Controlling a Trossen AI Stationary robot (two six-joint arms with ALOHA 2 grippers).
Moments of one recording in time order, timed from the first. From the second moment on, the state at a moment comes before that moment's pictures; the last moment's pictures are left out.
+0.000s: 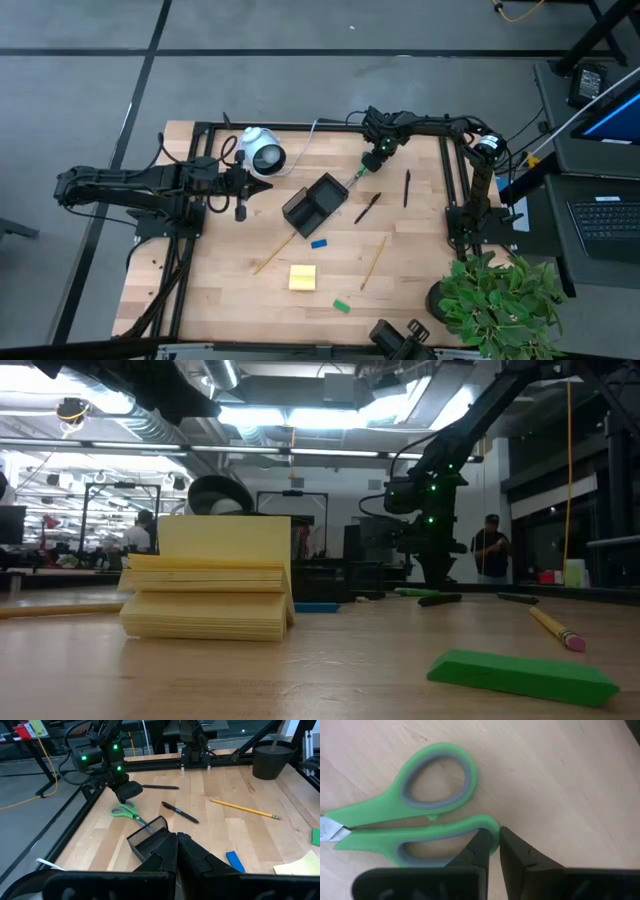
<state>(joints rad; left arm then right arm) 0.07 0.72 0.58 -0.19 -0.11 0.09 -0.73 1.94 1.19 -0.69 0.05 0.02</state>
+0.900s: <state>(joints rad) 0.07 0.72 0.58 -0.19 -0.11 0.09 -0.73 1.94 1.19 -0.70 0.00 0.13</state>
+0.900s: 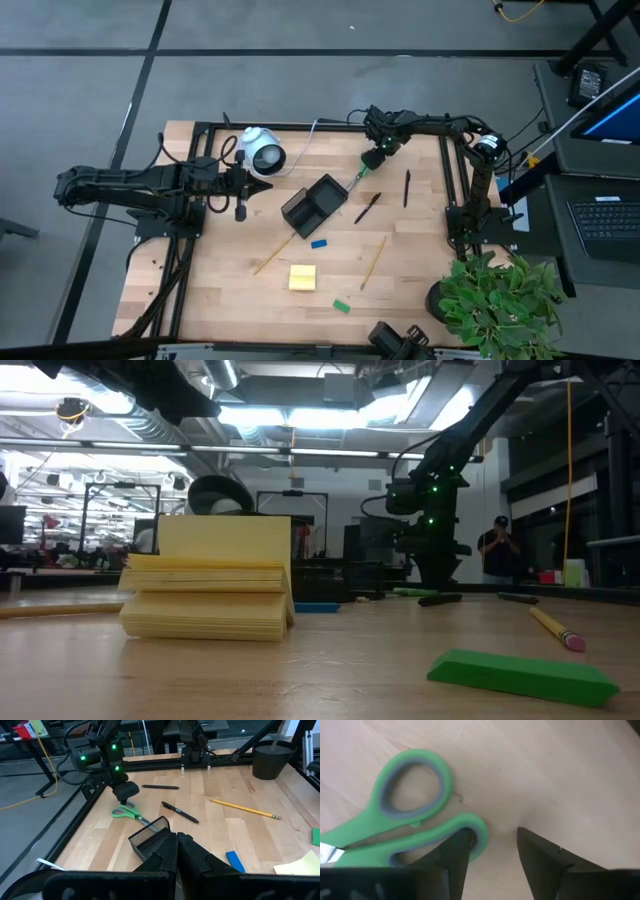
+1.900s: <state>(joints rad) 0.07 0.72 0.58 -0.19 -0.11 0.09 -0.73 1.94 1.19 -0.70 0.02 0.23</state>
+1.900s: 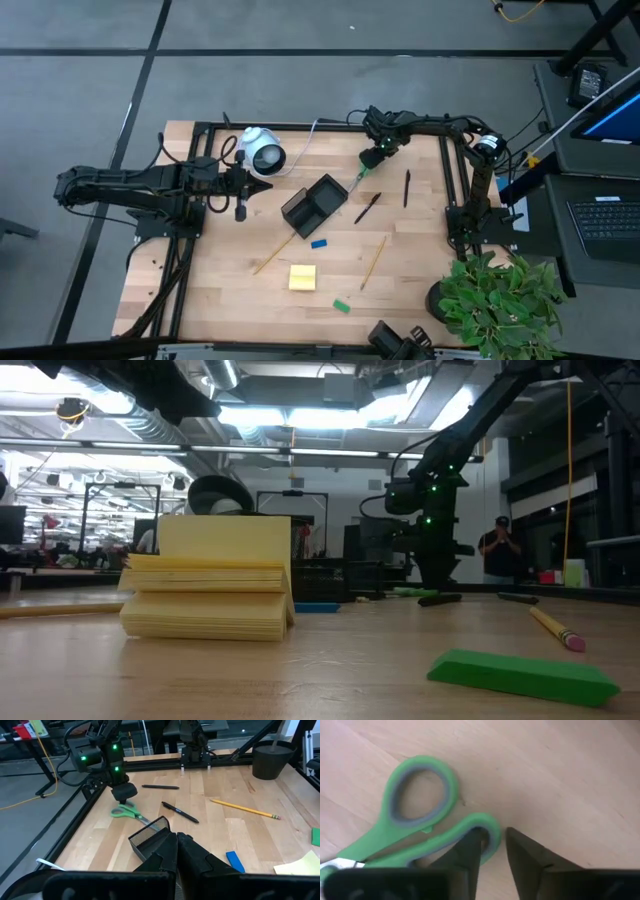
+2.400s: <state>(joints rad) 0.07 0.72 0.58 -0.19 -0.11 0.09 -0.73 1.94 1.19 -0.69 0.08 0.21</state>
